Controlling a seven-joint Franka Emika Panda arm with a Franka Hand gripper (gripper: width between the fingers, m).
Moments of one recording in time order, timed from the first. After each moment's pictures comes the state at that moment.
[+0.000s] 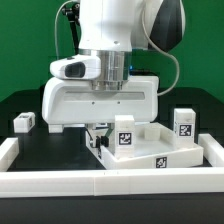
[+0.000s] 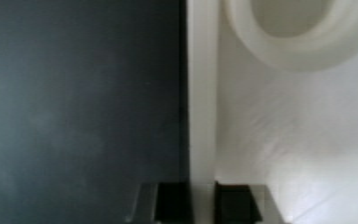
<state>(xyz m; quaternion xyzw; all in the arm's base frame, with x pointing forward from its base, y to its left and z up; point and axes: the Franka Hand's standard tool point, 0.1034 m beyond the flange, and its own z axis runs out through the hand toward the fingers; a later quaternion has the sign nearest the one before) 0.546 -0.045 0.026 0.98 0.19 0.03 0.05</state>
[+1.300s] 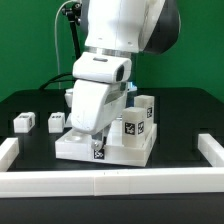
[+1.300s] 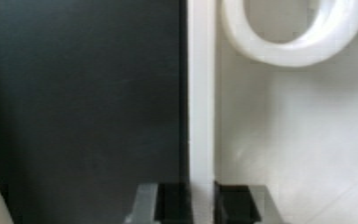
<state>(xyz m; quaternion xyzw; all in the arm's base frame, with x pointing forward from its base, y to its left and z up) 0.556 -0.047 0.029 0.79 0.60 -0.02 0.09</state>
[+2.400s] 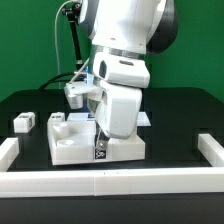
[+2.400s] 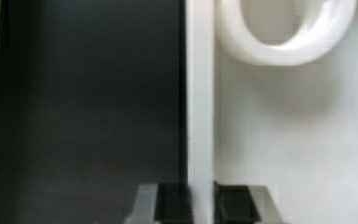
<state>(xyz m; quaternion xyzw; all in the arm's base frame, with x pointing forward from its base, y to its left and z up) 0.561 -0.045 0.032 0.61 0.78 -0.06 0.10</state>
